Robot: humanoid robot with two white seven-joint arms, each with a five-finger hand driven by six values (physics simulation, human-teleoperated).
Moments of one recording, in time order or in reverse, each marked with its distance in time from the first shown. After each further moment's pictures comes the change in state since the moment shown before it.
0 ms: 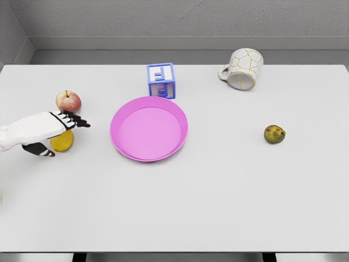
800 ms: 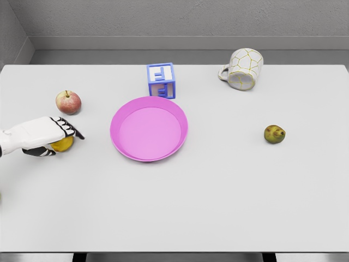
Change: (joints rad) left arm 0.003 -0.005 -0.005 0.003 -0.137 0.000 0.000; right arm 0.000 0.000 0.000 0.000 0.000 0.000 0.000
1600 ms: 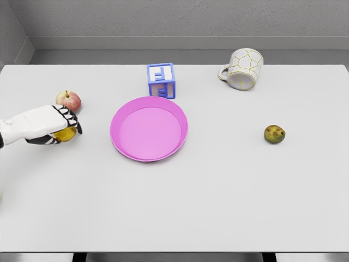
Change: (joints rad) left arm -0.043 -0.024 0.016 -0.015 0.010 0.000 0.002; right arm 0.000 0.000 0.000 0.000 0.000 0.000 0.000
